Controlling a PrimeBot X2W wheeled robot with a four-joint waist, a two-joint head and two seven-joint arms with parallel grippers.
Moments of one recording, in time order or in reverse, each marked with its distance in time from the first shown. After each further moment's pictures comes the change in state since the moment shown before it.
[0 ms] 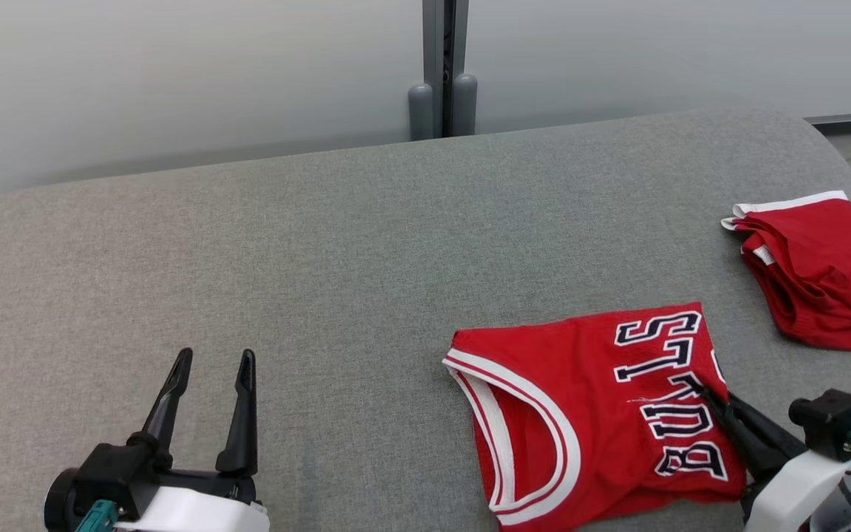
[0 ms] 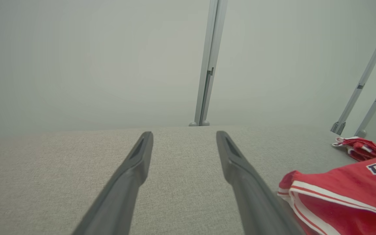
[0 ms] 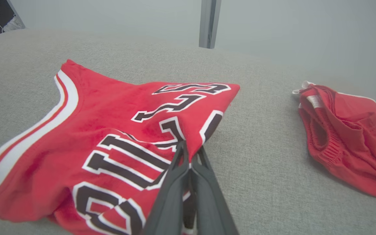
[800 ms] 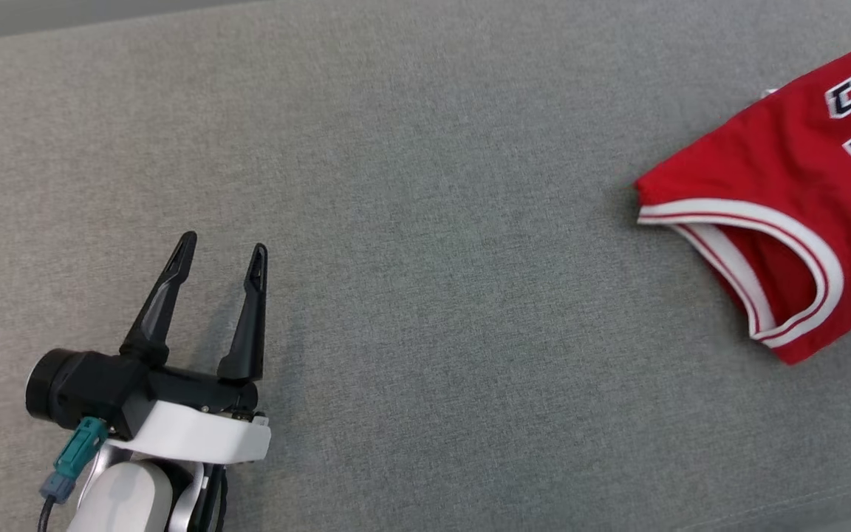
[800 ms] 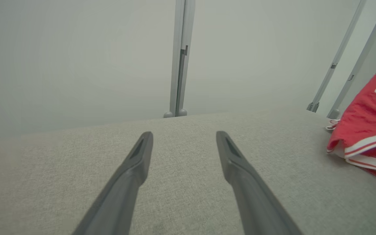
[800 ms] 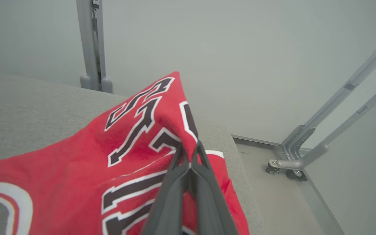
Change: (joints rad) left arm -0.194 0.045 -0.031 -0.070 0.043 -0.025 0.027; right arm -0.426 -0.186 -0.197 0.179 0.044 0.000 -0.053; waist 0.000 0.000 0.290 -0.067
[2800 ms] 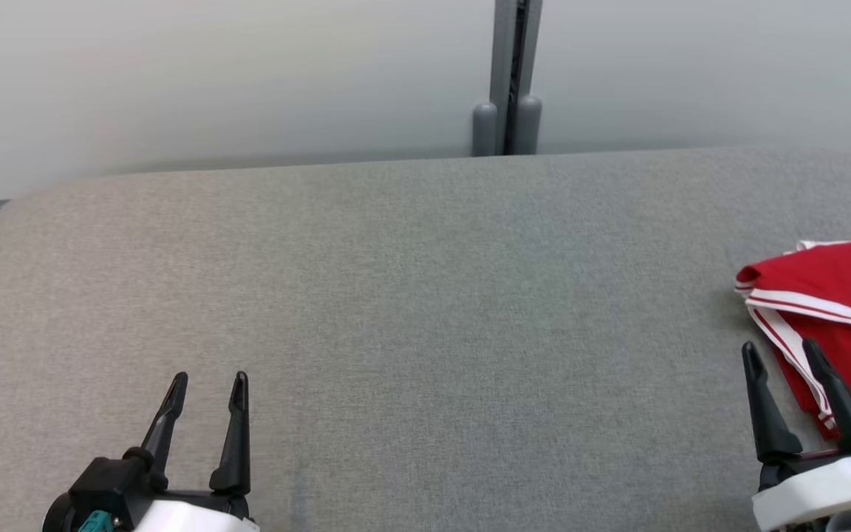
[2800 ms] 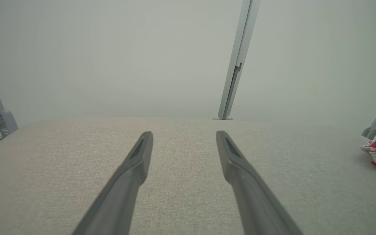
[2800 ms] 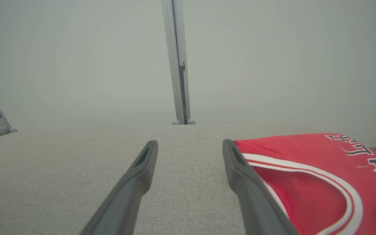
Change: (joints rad) left arm 0.199 -0.018 0.011 0.110 -0.099 0.044 -0.028; right arm 0.497 0.489 -0.180 -0.293 -0.206 0.000 -0.047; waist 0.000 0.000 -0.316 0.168
